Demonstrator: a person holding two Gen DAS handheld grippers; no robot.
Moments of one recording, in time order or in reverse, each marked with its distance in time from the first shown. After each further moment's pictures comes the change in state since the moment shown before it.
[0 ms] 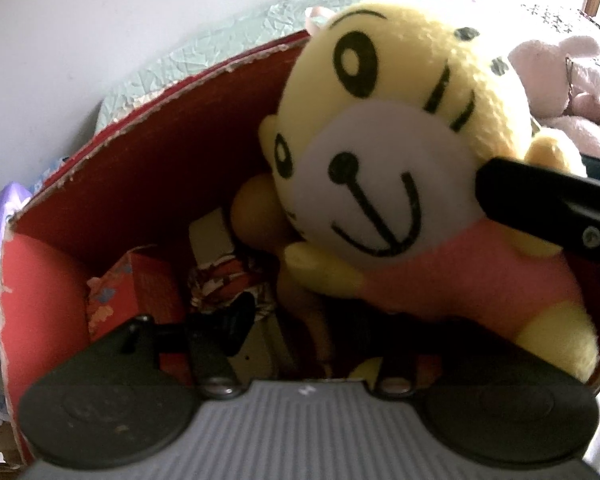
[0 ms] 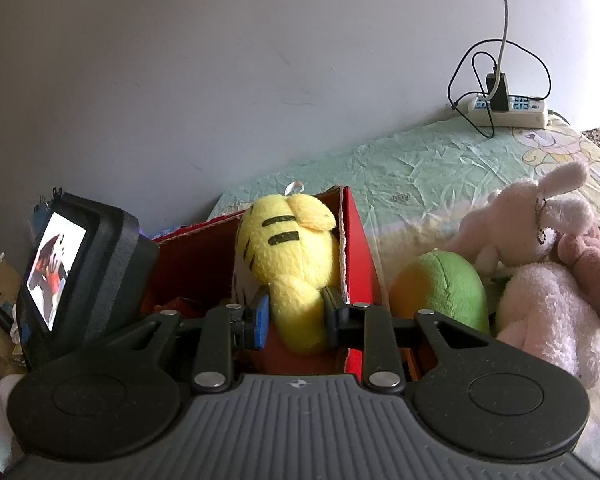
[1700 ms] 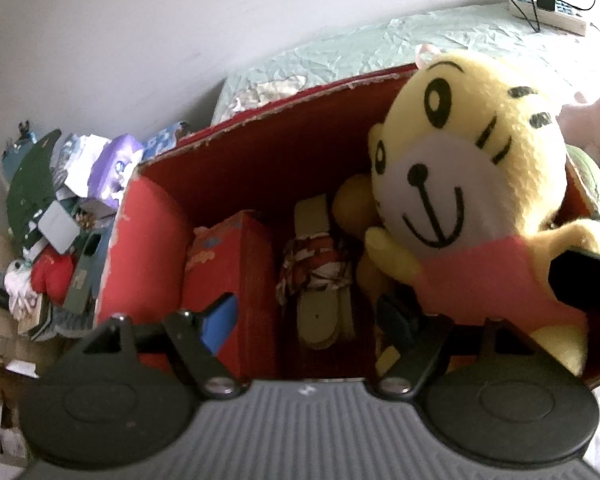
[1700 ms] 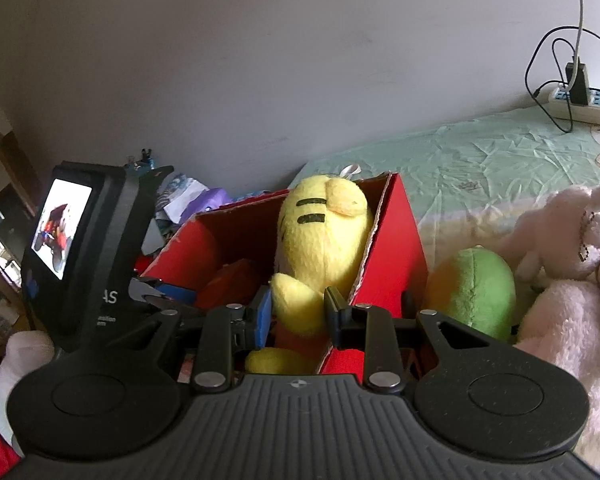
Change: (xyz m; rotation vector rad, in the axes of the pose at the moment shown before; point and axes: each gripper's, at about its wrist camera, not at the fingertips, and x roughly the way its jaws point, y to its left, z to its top) left arm -0.021 0.002 -0.001 -0.235 0.014 0.312; right arm -0.015 -0.035 0.018 -0.078 0.126 0.324
